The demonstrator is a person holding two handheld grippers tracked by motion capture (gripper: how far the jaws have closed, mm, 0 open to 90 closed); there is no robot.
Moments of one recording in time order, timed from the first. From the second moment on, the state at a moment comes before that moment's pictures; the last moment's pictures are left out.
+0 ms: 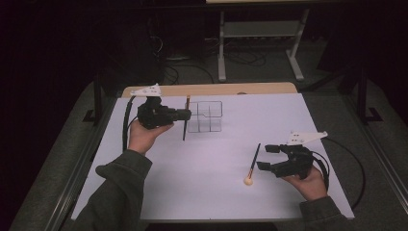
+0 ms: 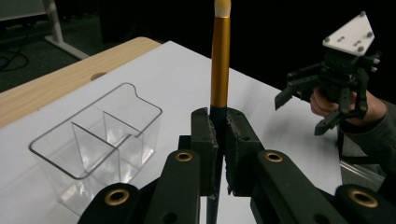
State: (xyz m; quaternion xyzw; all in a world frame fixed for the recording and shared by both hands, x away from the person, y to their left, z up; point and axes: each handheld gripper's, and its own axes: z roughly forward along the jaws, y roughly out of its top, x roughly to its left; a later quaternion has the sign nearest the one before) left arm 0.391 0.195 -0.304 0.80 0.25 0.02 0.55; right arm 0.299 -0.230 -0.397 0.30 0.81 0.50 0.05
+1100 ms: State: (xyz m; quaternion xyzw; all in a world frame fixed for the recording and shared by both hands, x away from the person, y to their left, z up) left arm 0.449 0.181 -0.276 0.80 0.28 0.05 0.53; right arm 0.302 -0.230 -0.403 0.30 0.81 0.49 0.03
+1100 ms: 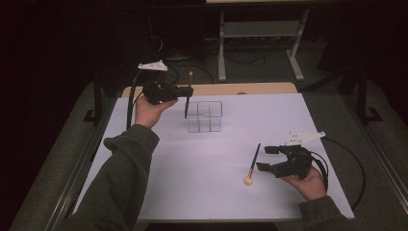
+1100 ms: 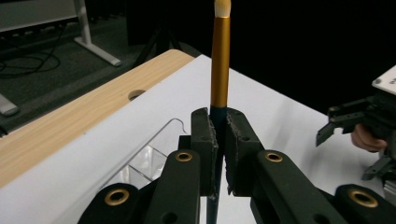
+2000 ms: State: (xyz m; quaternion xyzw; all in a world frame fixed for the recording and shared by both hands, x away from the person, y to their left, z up) left arm 0.489 0.166 -0.286 0.79 0.31 0.06 0.52; right arm 0.302 -0.231 -0.403 0.30 0.81 0.50 0.03
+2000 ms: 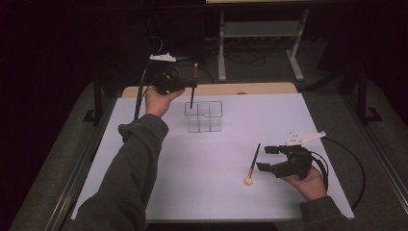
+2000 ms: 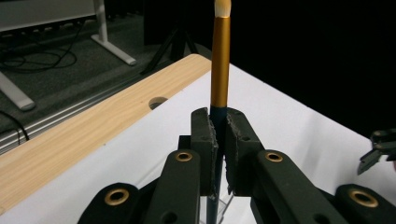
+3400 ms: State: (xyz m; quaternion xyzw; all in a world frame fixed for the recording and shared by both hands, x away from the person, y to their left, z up) left arm 0.502 0.165 -0.316 0.81 0.33 0.05 0.49; right arm 0.302 -0.229 -0.405 0.30 0.82 0.49 0.03
